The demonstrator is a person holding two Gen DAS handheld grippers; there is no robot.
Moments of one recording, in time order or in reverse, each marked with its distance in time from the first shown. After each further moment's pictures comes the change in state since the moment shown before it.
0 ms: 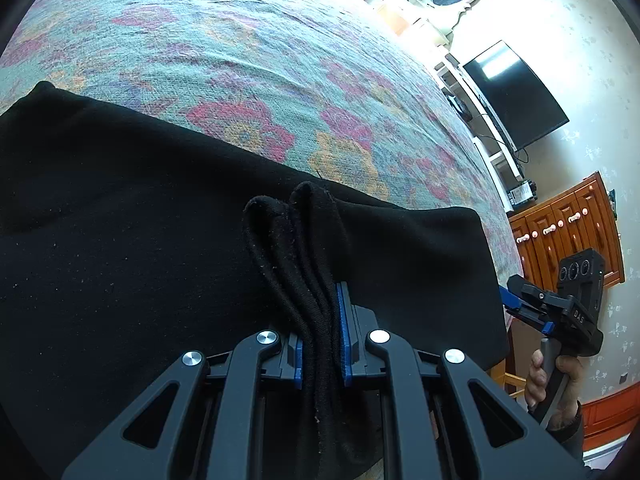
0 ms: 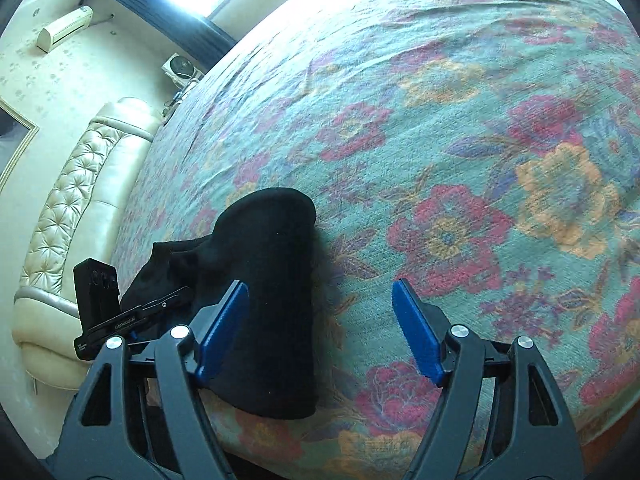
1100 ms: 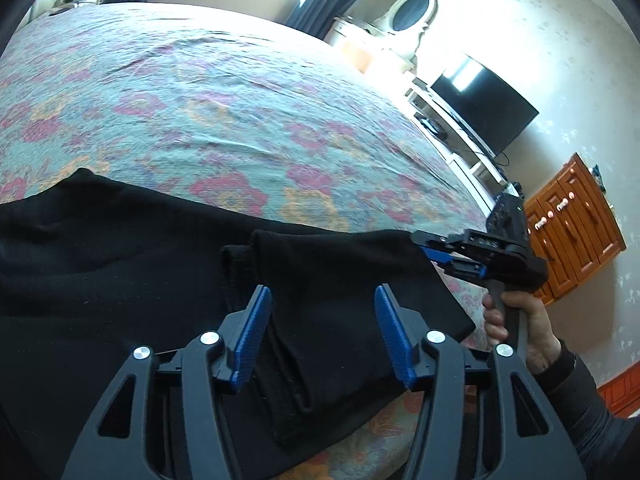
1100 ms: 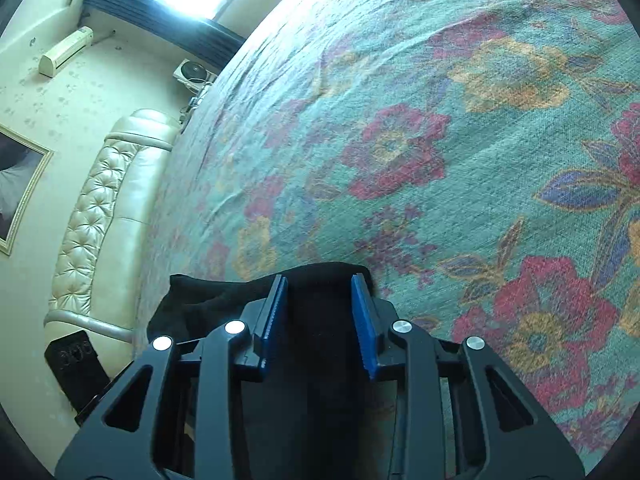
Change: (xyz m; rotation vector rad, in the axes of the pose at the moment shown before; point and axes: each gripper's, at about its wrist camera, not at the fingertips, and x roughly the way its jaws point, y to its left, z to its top) left arm -0.049 -0.042 -0.016 0.178 -0.157 0.002; right arm 0.065 0.001 0.054 0.064 0.028 0.092
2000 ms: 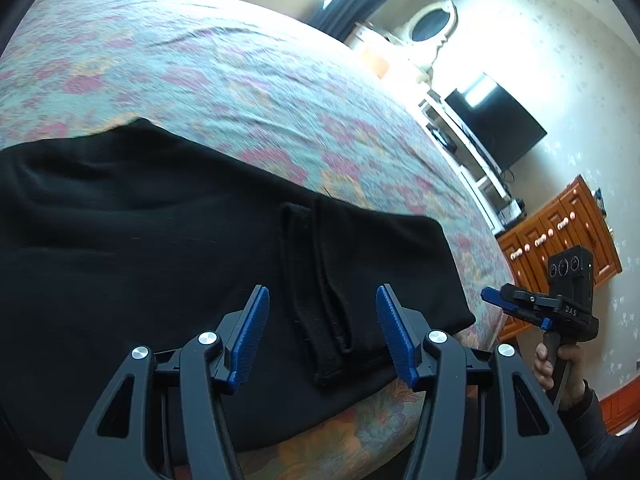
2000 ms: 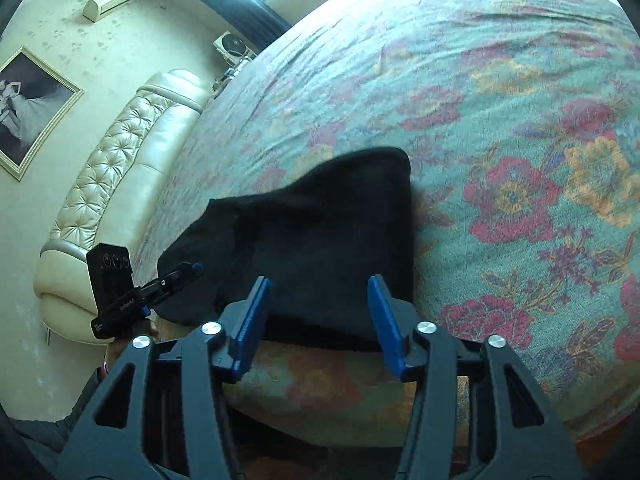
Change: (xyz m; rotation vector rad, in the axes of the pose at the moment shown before) left arm -0.048 0.045 -0.032 -0.127 -0.066 0.016; right arm -0.094 0.047 -0.097 -0.206 -0.004 0.028
